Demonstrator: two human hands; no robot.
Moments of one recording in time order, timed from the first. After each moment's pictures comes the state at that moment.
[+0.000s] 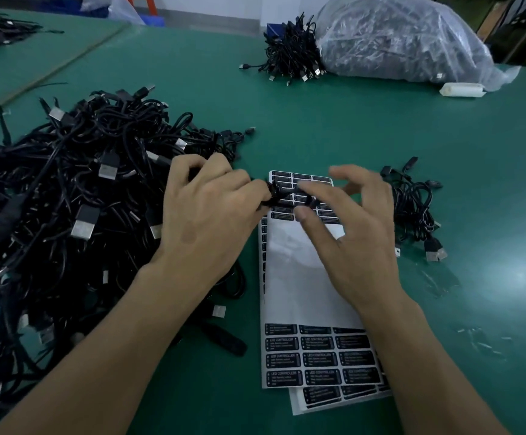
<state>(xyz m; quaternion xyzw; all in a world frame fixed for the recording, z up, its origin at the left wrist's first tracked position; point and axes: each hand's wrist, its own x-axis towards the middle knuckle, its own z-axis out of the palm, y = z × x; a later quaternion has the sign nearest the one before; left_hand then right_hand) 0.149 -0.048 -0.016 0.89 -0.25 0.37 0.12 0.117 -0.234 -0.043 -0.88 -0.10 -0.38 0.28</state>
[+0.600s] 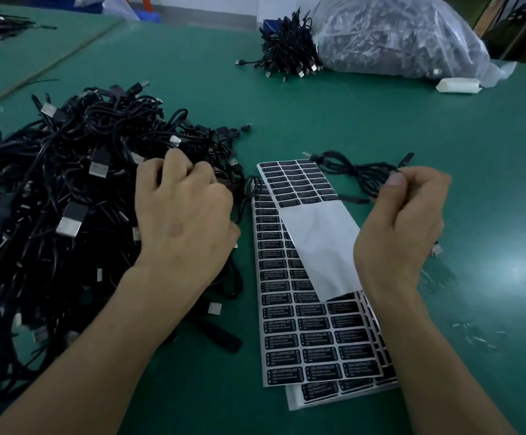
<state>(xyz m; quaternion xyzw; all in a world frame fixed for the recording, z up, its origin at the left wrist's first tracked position) 0.144 -0.041 -0.011 0.97 -0.11 0.20 0.02 0.119 -0.242 -0.033 -0.76 0.10 -0.48 0.42</state>
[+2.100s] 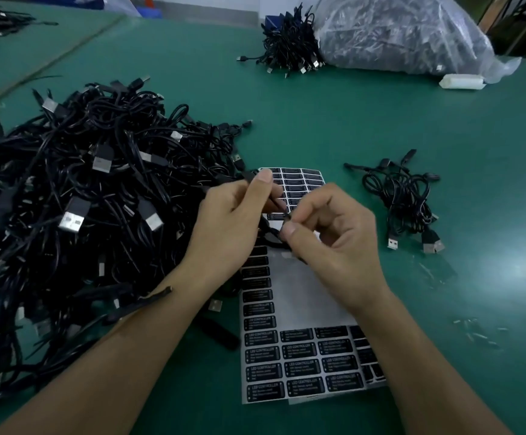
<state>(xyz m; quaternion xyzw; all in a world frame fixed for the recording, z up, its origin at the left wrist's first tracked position) 0.143 -0.074 -0.030 0.75 -0.09 0.02 0.66 0.106 -0.217 -0.041 -0.73 -0.17 -0.19 0.64</state>
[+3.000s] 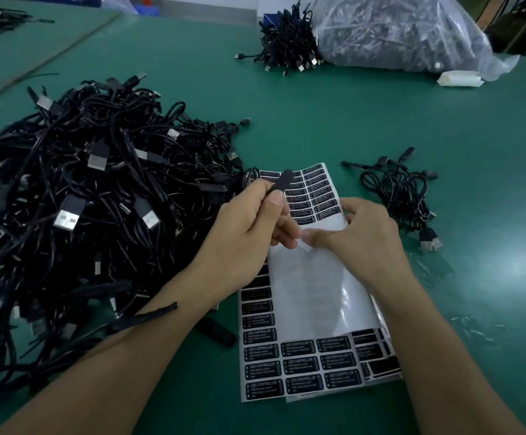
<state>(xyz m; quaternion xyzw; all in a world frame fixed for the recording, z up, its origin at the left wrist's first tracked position) 0.133 -0.078 -0.037 0.72 -0.19 -0.04 0.66 0.110 -0.250 -0.032 -0.88 0.13 -0.08 0.44</state>
